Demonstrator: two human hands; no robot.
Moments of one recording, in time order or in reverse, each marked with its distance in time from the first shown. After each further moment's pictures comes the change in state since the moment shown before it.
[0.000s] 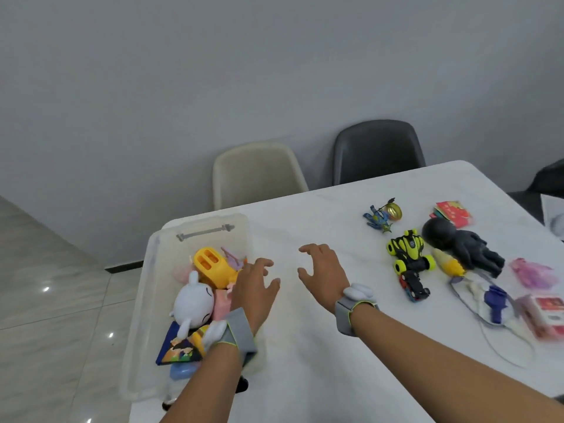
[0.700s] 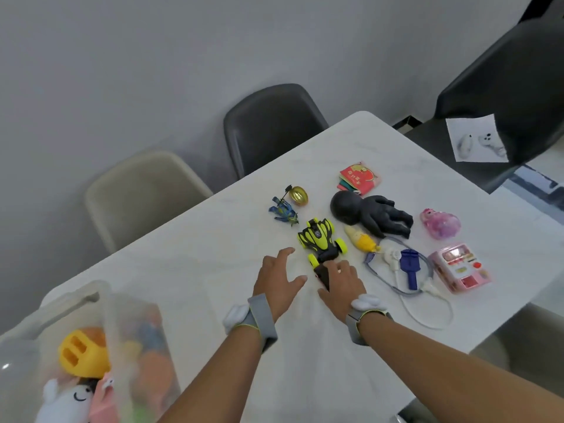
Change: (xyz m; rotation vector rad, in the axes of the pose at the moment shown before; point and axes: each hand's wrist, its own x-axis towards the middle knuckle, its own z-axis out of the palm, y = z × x) left_hand 0.066 0.219 0.224 0.028 -0.543 0.137; right_hand -0.016 0.292 -0.085 -0.203 -0.132 0.517
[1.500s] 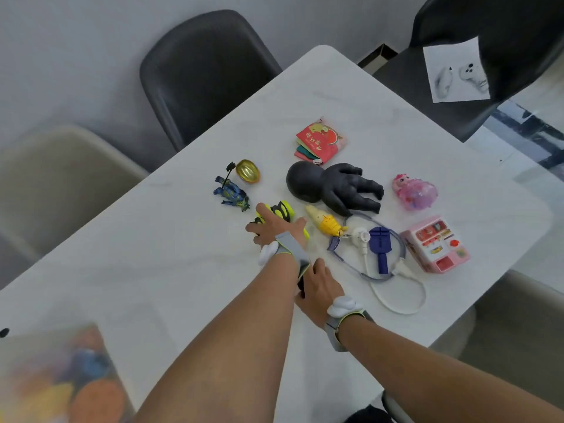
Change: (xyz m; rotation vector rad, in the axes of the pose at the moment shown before) left_hand 0.157 0.086 0.130 -0.026 0.228 -0.542; right_hand 0.026 0.060 0.039 0.032 -0.120 0.017
